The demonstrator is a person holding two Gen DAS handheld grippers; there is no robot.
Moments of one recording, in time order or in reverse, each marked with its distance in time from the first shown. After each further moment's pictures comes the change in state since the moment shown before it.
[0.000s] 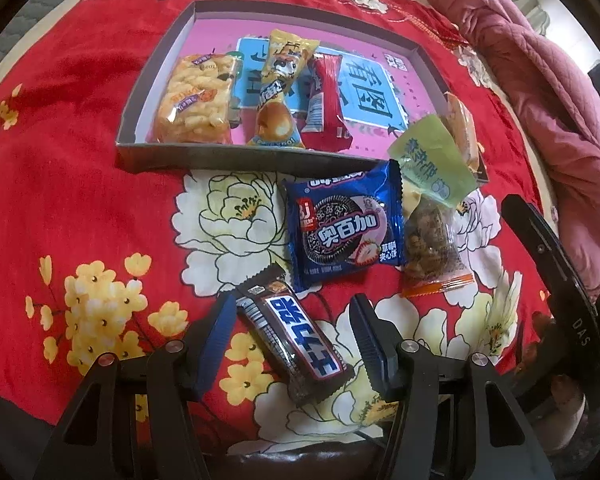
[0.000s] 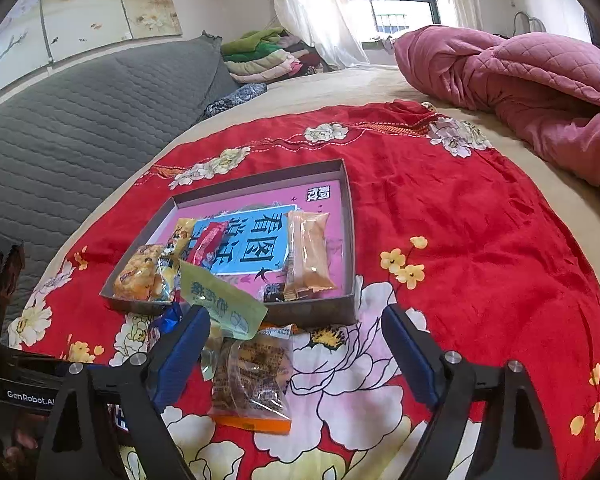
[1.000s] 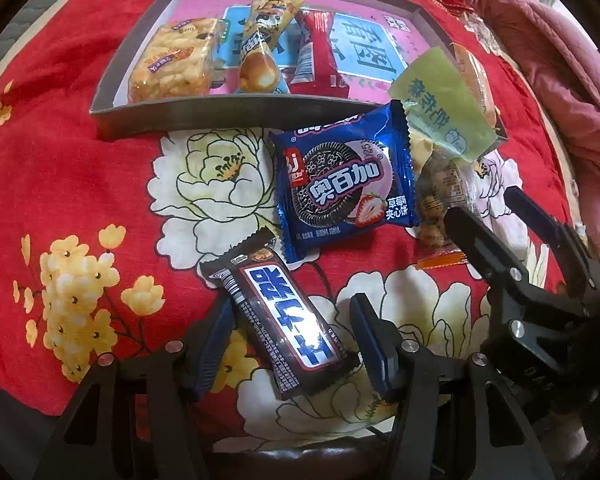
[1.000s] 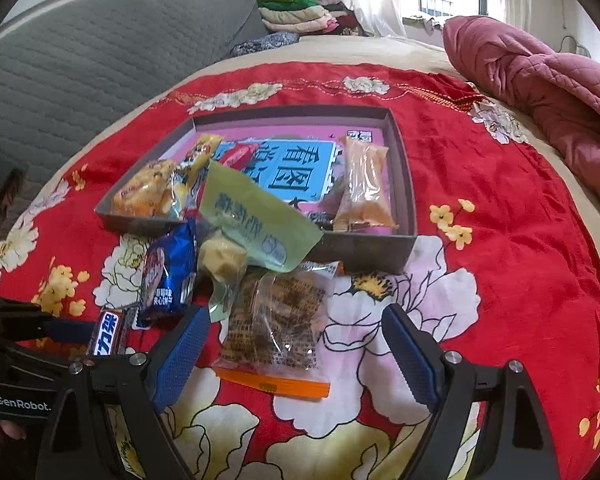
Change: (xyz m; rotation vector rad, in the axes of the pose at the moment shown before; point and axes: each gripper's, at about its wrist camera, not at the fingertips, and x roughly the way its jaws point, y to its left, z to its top) left arm 0.027 -0.014 -0.012 0.030 0.060 0.068; right arm 0.032 0.036 -0.028 -0.174 0.170 -0.019
